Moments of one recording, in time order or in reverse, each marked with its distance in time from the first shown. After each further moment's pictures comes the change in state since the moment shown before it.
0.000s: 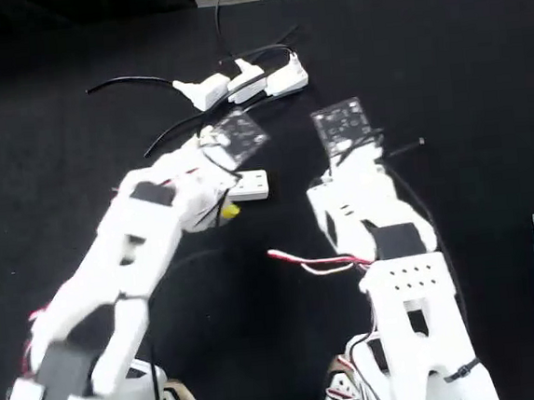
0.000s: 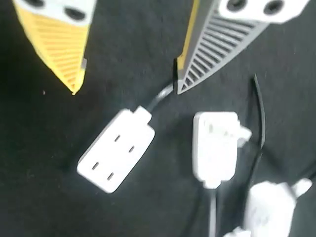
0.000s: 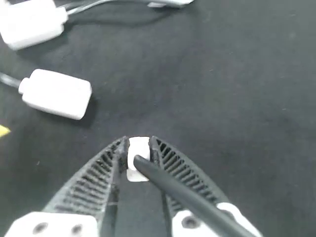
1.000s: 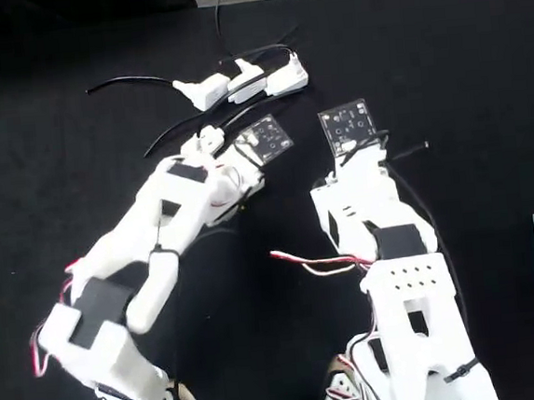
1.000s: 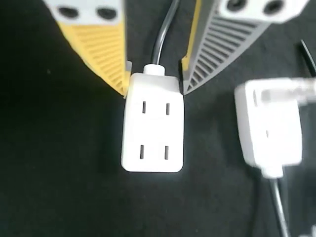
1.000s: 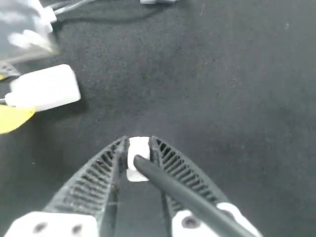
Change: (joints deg) left arm 3.1 18.9 -9.9 -0.4 -0.2; right arm 0.3 0.0 1.5 -0.4 -2.5
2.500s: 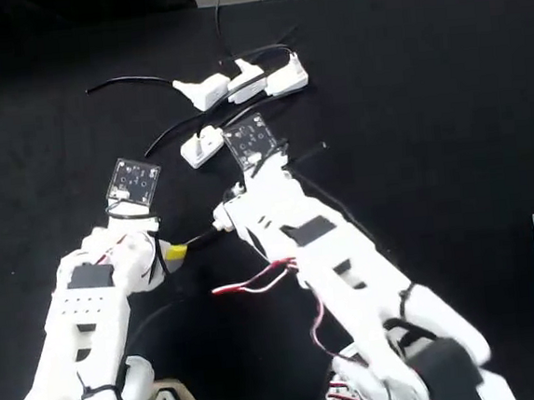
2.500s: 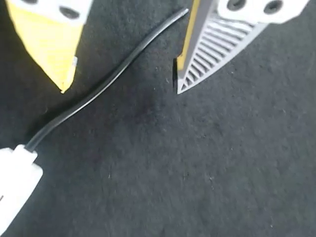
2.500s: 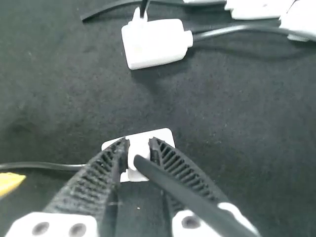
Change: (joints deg) left arm -21.0 -52.2 45.5 -0.3 19.3; right arm -23.1 28.7 -3.7 -25.5 -8.1
